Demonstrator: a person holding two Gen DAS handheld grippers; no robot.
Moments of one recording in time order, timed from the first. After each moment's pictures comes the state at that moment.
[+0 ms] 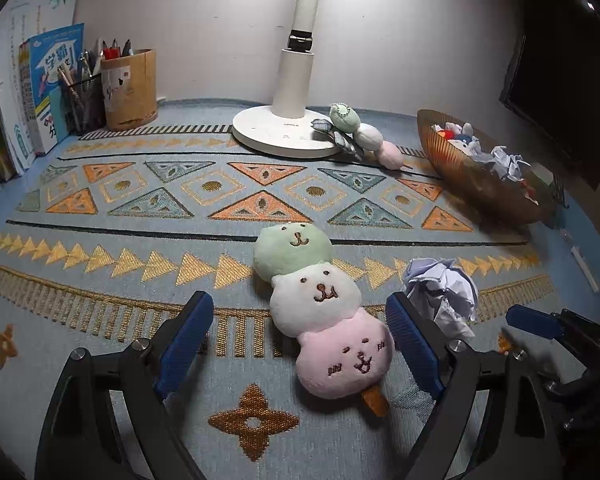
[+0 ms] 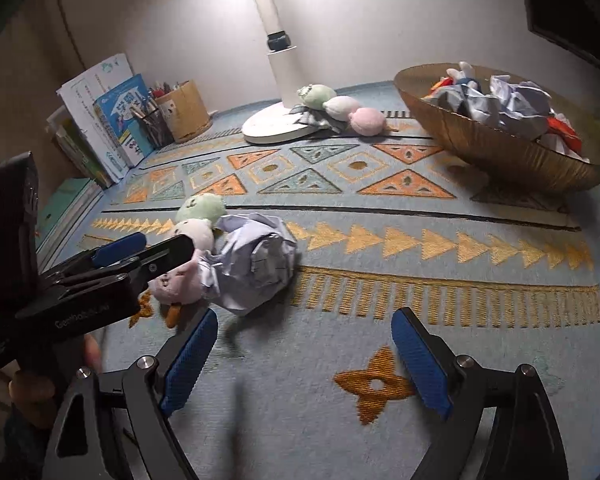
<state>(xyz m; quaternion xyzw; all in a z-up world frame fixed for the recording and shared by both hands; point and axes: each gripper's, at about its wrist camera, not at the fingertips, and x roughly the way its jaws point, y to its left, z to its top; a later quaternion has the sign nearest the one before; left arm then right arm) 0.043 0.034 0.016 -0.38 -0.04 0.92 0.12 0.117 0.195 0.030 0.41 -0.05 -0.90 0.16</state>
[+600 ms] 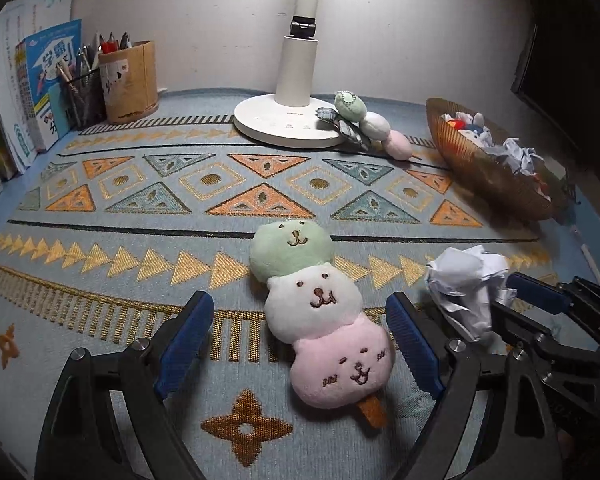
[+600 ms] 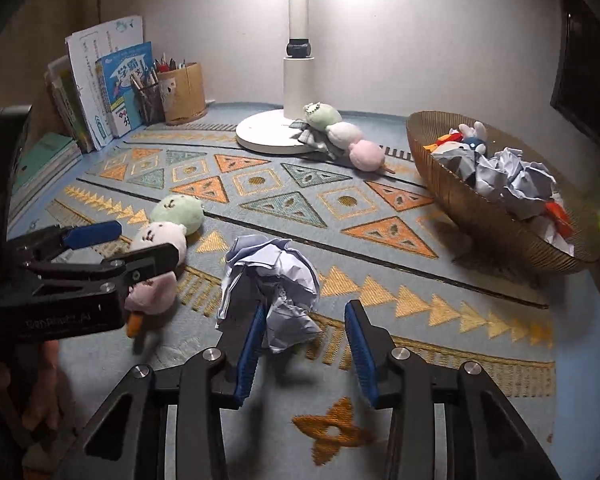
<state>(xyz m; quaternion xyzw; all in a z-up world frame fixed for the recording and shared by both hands) 0.030 0.051 0.012 -0.41 -0.01 0.91 0.10 0.103 0.196 0.031 0.41 0.07 -0.90 0.11</state>
